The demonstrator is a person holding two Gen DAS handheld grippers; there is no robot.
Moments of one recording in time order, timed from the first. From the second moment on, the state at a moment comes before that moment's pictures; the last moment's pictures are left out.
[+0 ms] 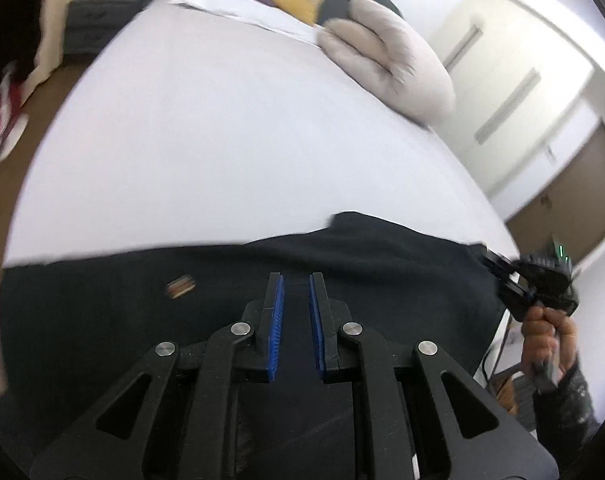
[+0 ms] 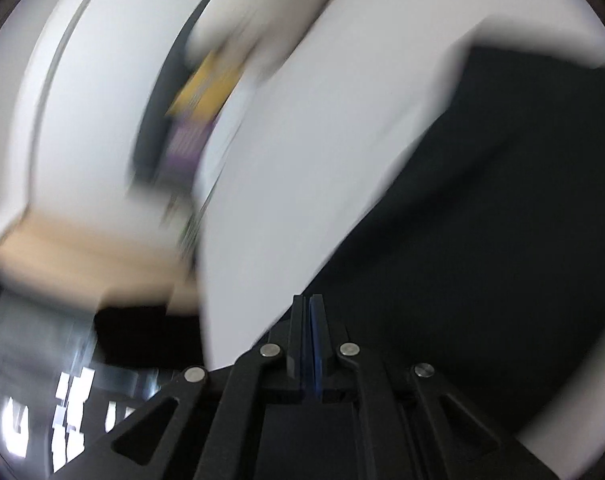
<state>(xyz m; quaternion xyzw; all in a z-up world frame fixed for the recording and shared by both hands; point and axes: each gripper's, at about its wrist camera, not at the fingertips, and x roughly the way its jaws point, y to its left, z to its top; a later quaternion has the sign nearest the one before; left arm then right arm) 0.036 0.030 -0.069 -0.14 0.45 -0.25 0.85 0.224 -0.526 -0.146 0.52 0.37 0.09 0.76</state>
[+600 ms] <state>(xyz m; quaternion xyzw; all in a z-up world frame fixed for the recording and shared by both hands) 0.066 0.028 -0.134 -0.21 0.48 -0.24 0.82 0.259 -0.612 -0.219 0.60 0.34 -0.01 0.72</state>
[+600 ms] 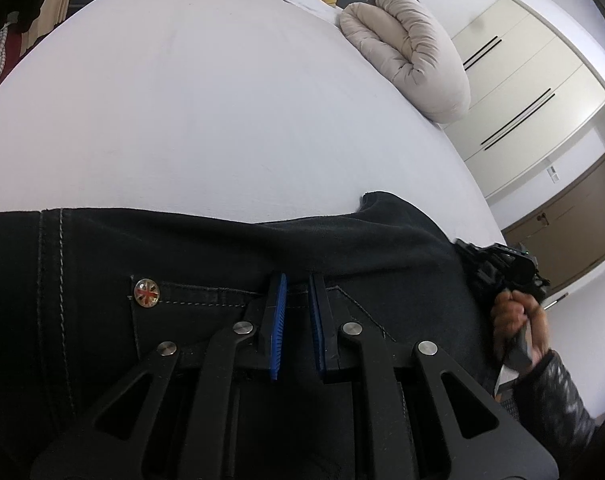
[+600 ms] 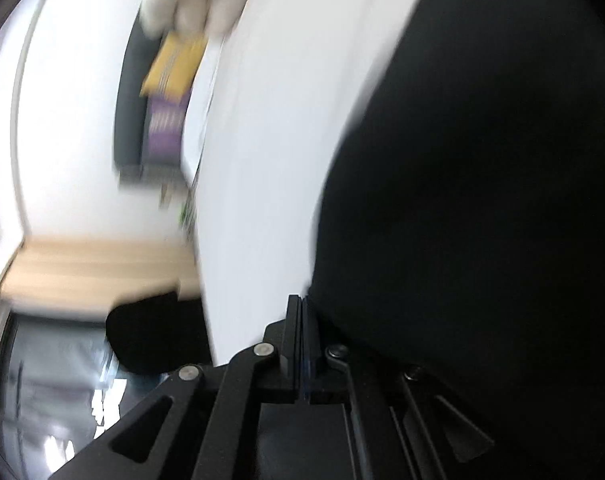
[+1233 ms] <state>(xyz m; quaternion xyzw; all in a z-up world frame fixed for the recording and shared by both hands) 0.067 -0.011 -0.088 -0.17 0.47 -0.25 0.83 0.194 -0.575 -0.149 0.57 0.34 0.06 0.74</state>
